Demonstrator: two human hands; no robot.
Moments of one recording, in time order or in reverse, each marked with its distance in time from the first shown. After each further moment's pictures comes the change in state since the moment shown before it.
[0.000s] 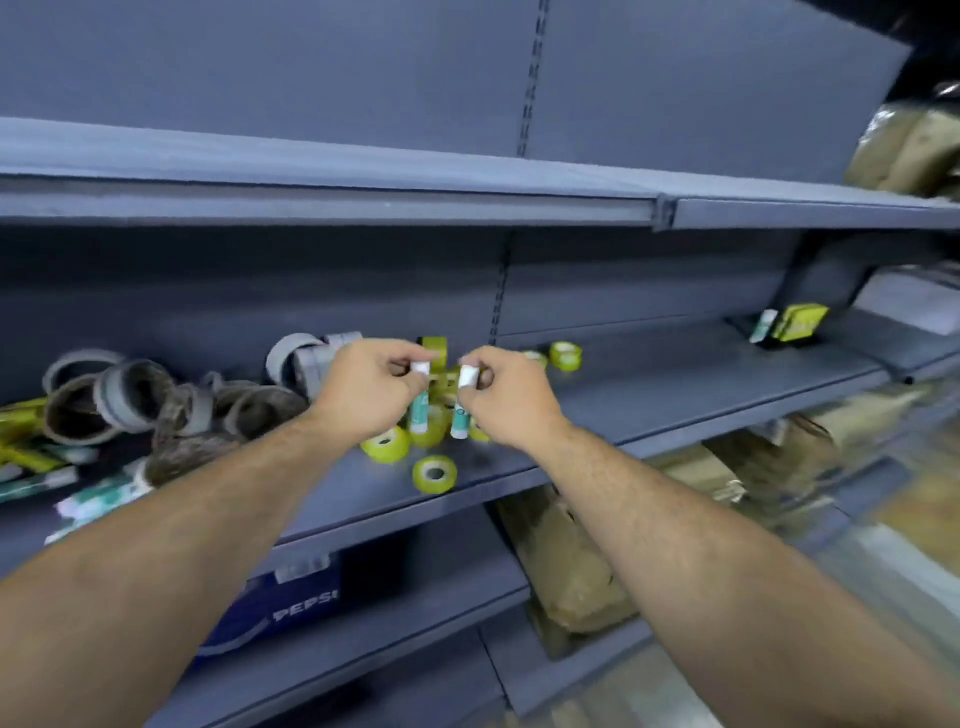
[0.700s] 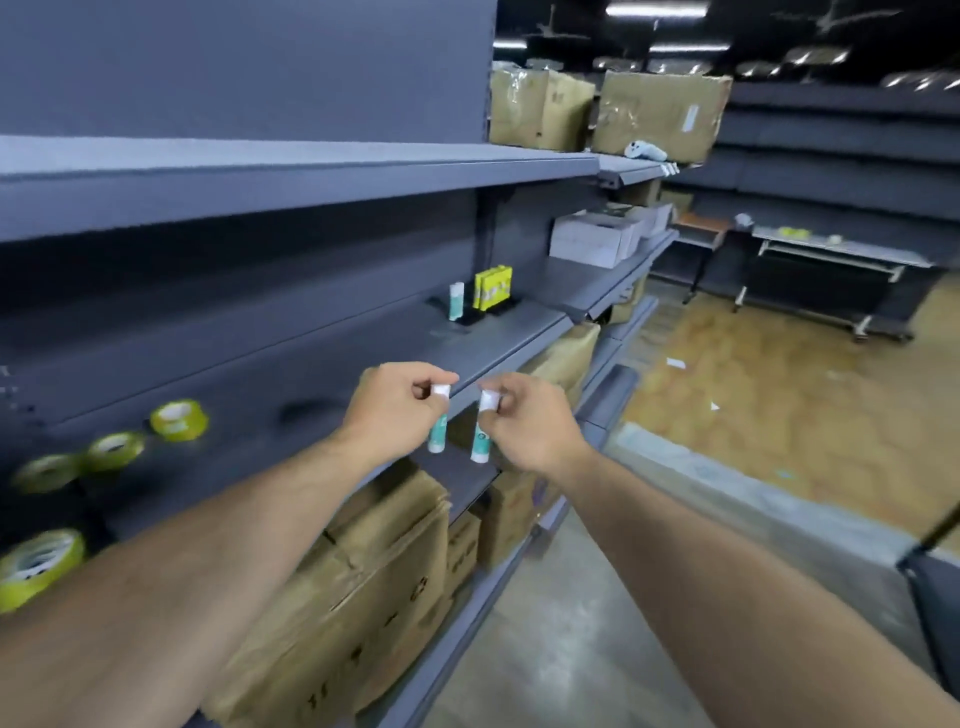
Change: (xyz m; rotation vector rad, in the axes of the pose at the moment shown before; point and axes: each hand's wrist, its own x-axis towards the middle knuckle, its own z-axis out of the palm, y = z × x) left_hand 0.078 0.203 0.455 -0.126 -0.440 0.213; right_hand -0.040 0.343 -0.316 -0.094 0.308 0.452
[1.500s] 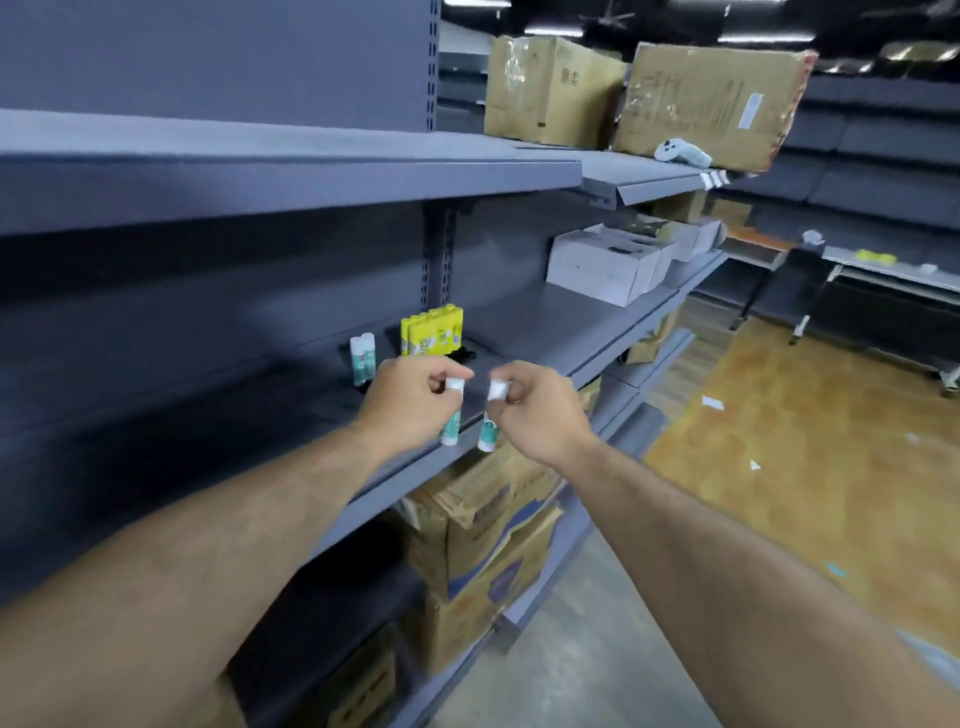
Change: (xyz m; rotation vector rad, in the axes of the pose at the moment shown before) left_hand 0.304 0.002 0.224 0.100 0.055 -0.039; right_hand 0.321 0.184 -0.101 -0.003 -0.033 -0.067
